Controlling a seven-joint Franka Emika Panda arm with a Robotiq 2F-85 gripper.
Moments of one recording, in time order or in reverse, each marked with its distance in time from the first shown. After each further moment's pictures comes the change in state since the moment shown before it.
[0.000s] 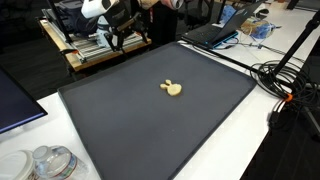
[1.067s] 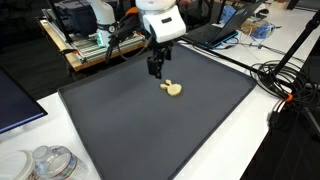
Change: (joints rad) arm -0.142 0.431 0.284 0.597 -0.252 -0.222 -0.277
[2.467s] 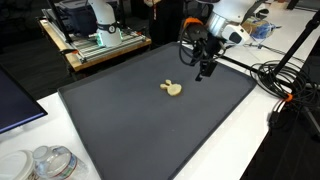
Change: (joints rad) arm 0.252 0.281 0.069 0.358 -0.418 -0.136 0.002
